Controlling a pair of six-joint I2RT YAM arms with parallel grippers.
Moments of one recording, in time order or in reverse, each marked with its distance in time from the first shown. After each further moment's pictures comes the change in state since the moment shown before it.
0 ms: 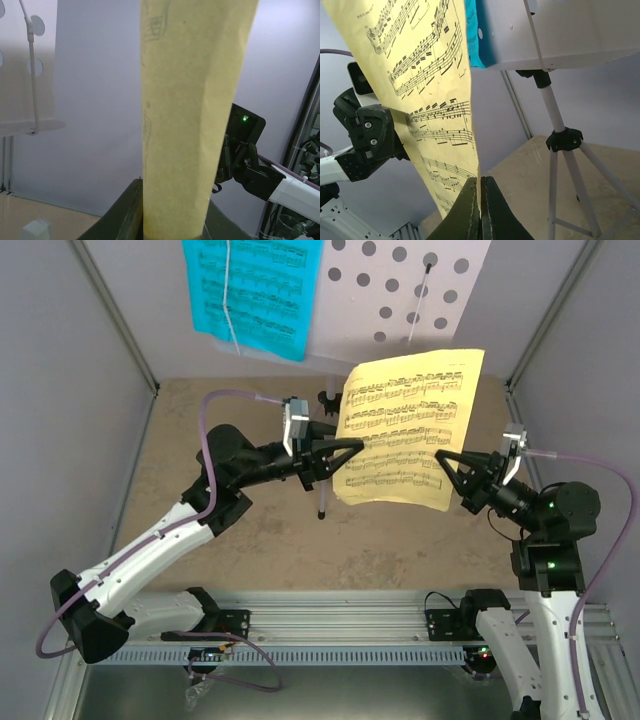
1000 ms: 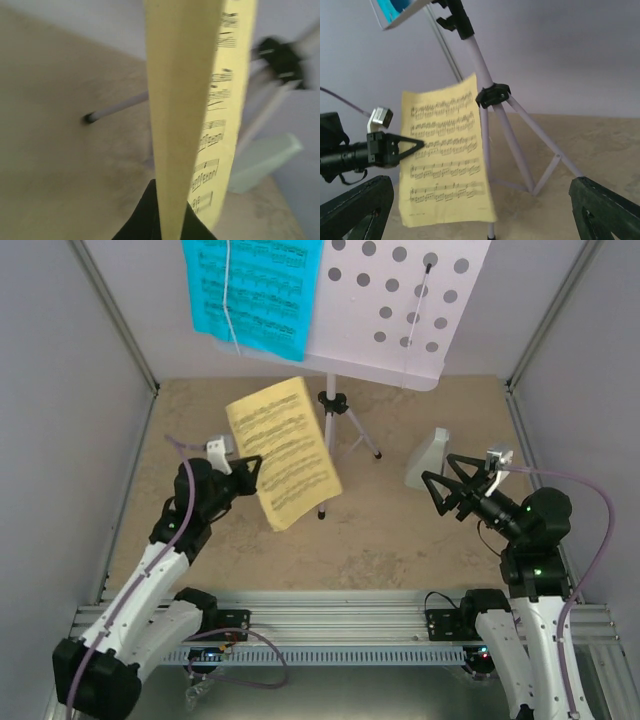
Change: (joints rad) left arm 0.433 -0.278 -0.443 -0.405 -0.407 -0.174; right arm -0.004 -0.088 -0.183 -0.130 0.168 -0.219
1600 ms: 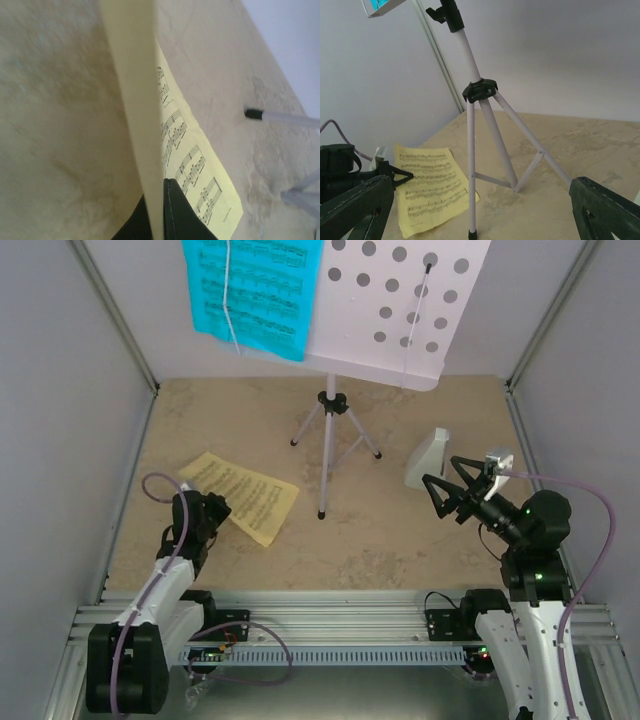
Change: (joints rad) left arm 0.327 0.033 -0.443 0.139 -0.134 -0.299; right arm 0.000 -0.023 -0.002 -0.078 0.047 -0.107
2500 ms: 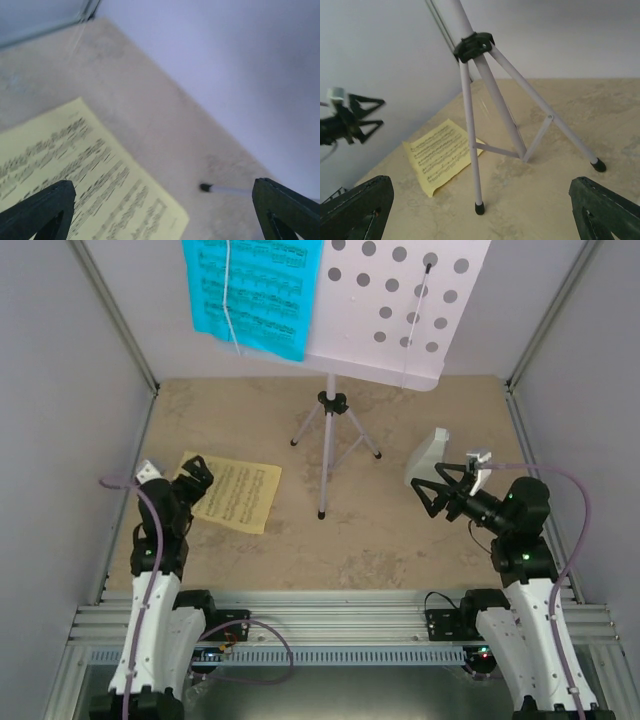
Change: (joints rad) left arm 0.109 -0.230 0.248 -0.277 -0.113 0.138; right arm 0.012 0.097 -0.087 0.059 -0.077 -0.006
